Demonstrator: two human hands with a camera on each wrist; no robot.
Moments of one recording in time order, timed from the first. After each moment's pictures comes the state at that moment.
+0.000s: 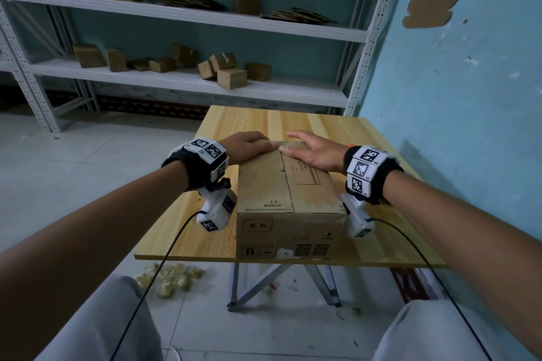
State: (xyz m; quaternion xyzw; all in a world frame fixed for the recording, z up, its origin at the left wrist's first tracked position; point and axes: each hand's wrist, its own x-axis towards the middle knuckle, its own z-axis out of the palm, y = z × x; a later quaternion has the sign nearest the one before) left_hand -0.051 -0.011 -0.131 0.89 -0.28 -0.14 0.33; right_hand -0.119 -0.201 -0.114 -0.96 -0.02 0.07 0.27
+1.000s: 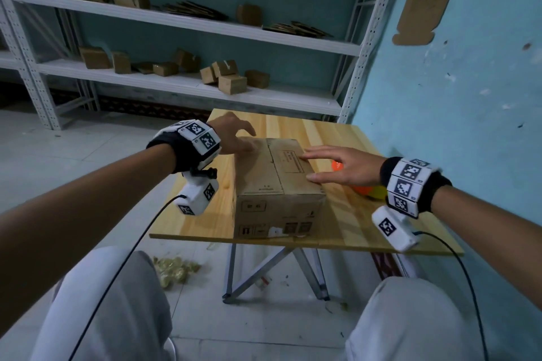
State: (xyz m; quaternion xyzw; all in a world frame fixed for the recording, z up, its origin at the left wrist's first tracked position) left_hand -0.076 0.029 -0.093 0.95 -0.28 -0.01 0.12; right_hand -0.203 -0.226 -0.087 -0.98 -0.07 0.10 0.18
